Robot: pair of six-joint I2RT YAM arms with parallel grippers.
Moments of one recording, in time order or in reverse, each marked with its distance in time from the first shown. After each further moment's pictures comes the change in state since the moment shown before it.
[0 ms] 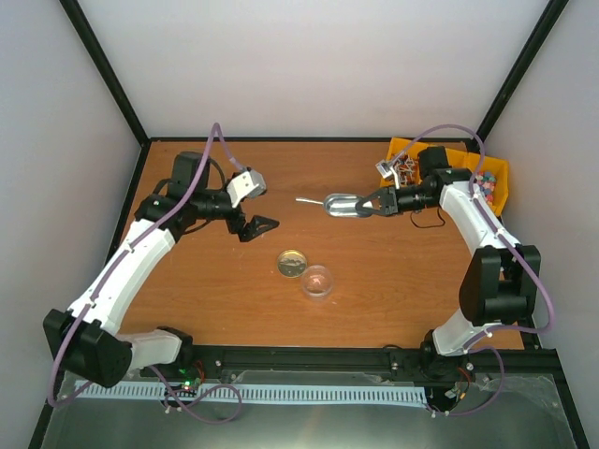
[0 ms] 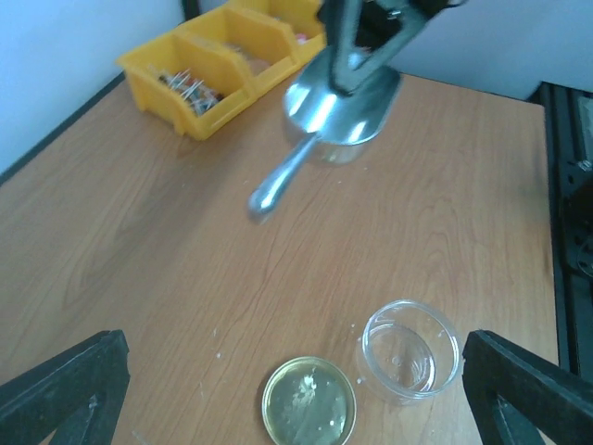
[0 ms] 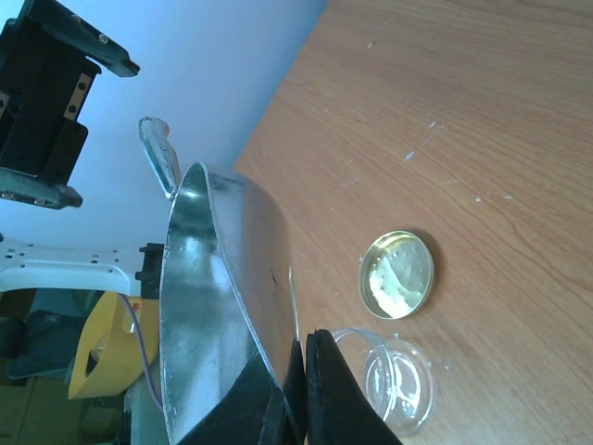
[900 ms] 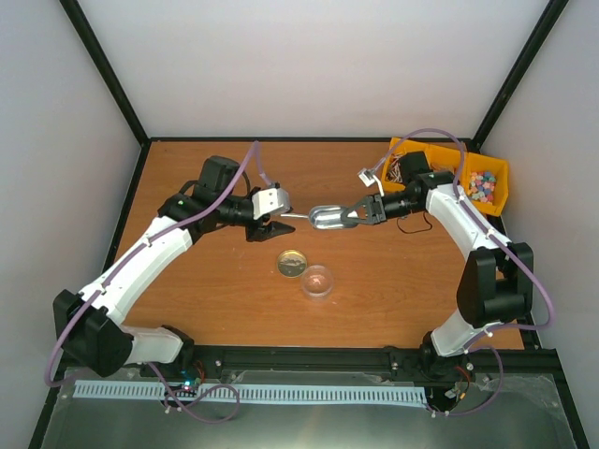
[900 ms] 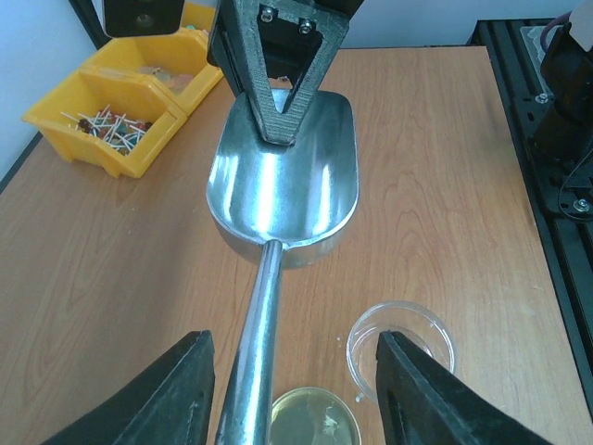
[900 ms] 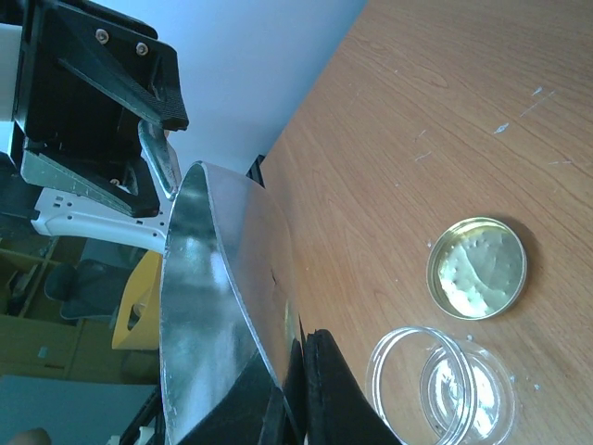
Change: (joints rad) left arm -0.172 0.056 0.003 0.038 -0.012 0.201; right arm 0.116 0.000 -0.031 -0.004 -0.078 -0.017
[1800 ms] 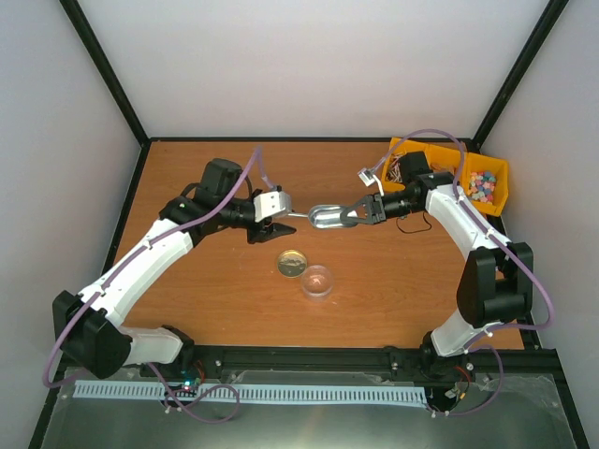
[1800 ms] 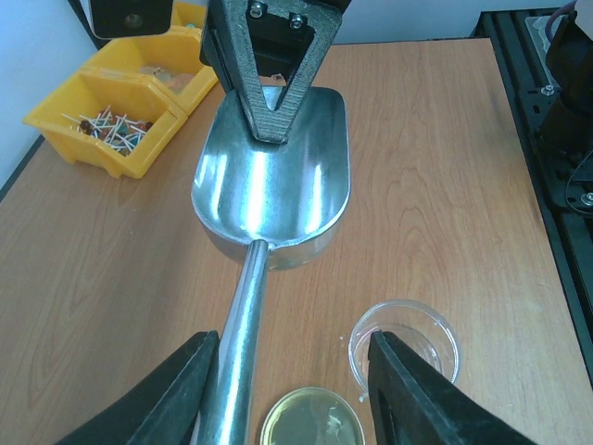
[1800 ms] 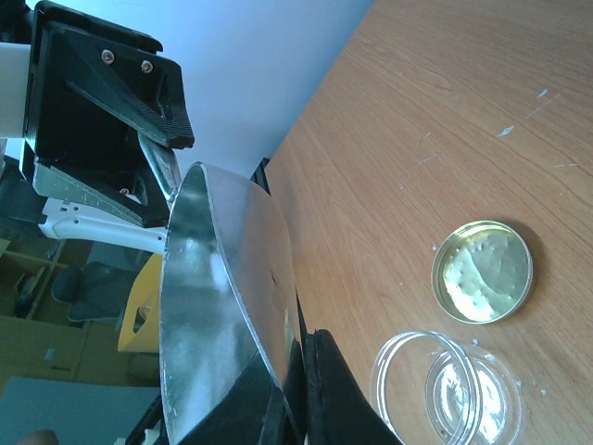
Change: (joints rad) left arm -0.015 -0.013 -0.024 0.021 -0.026 0.001; right arm 0.000 0.000 -0.008 0.027 -0.015 0.028
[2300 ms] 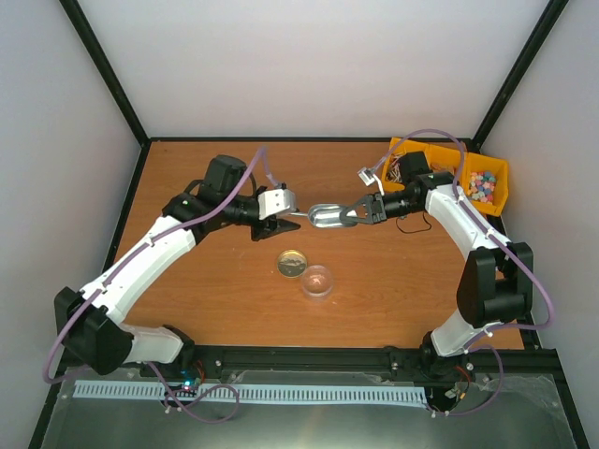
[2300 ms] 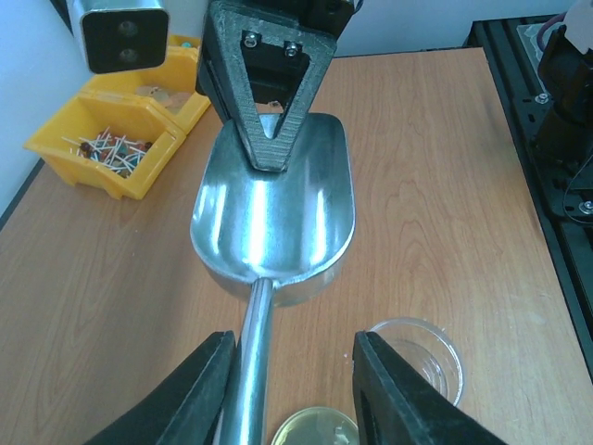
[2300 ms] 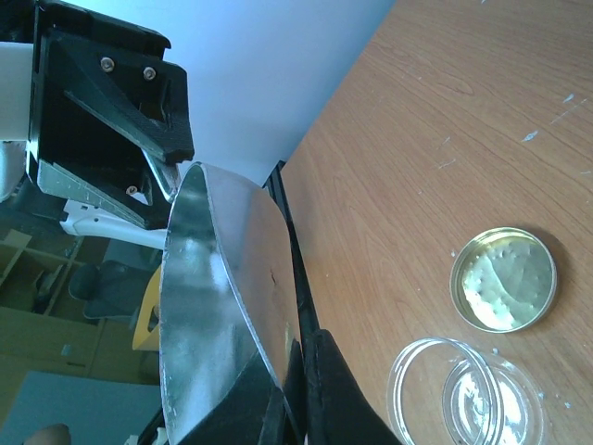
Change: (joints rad) left arm -0.026 0.016 0.038 0.002 -0.007 0.005; right arm 0.002 0.000 0.000 0.000 -0.037 0.000
